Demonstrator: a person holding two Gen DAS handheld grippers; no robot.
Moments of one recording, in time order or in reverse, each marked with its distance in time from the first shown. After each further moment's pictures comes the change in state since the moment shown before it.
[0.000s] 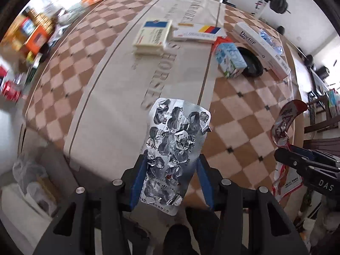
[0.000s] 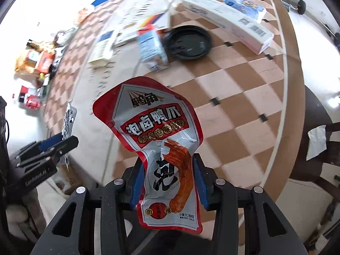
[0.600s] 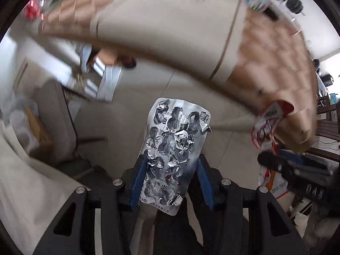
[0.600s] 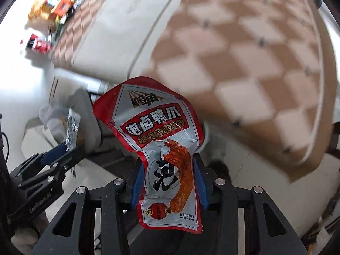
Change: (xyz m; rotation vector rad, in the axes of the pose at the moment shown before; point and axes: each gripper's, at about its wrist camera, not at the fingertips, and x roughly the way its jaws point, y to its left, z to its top) left arm 0.060 0.073 -0.188 -0.136 0.129 -0.042; right arm 0.095 0.080 -0.204 -0.065 0.181 0.006
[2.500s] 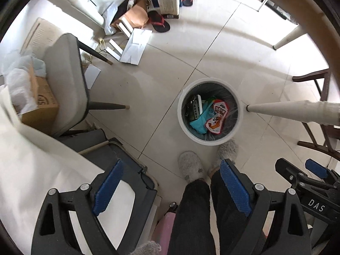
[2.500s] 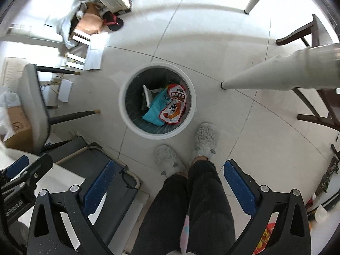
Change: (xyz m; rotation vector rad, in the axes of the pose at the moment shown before) left arm 0.103 0.055 -0.035 -0.098 0.114 0.165; right arm 0.189 -0.010 -0.043 0.078 0.124 -0.199
